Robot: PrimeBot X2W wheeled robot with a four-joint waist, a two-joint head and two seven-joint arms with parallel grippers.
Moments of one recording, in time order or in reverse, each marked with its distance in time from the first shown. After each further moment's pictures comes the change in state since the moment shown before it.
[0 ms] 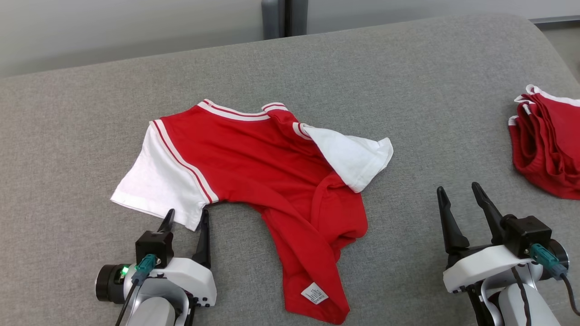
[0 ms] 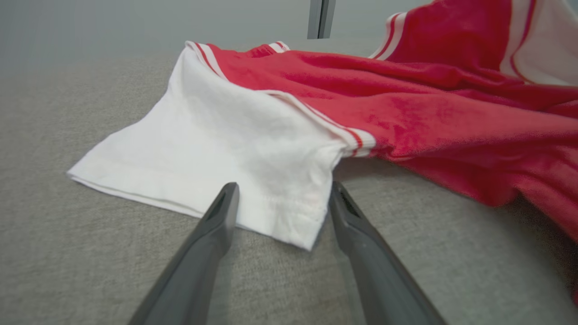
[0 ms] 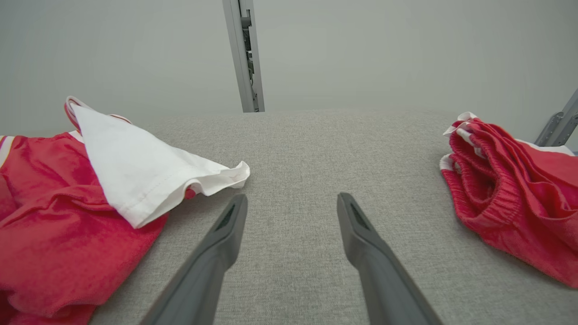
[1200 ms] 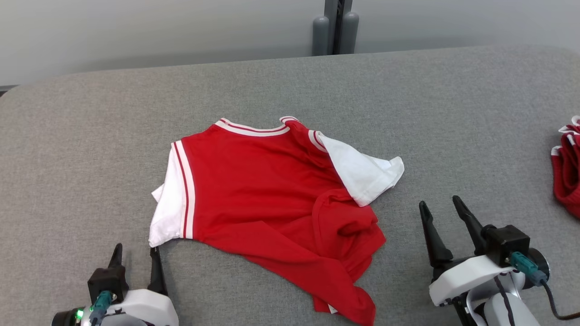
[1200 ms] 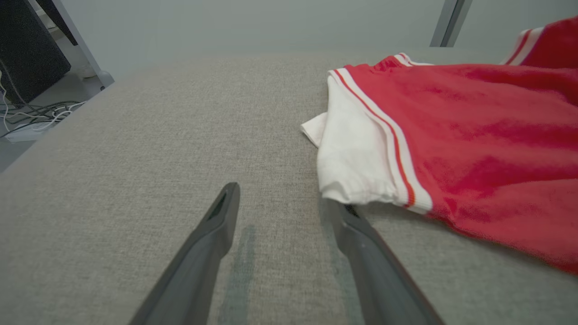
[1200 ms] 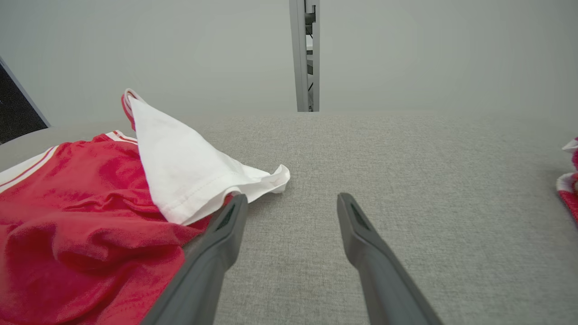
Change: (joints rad) left arm 0.139 0.002 0.240 -0.094 0.089 0.028 0.000; right arm 0.013 0.000 0.057 0.035 0.019 0.000 0.000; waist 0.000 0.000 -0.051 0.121
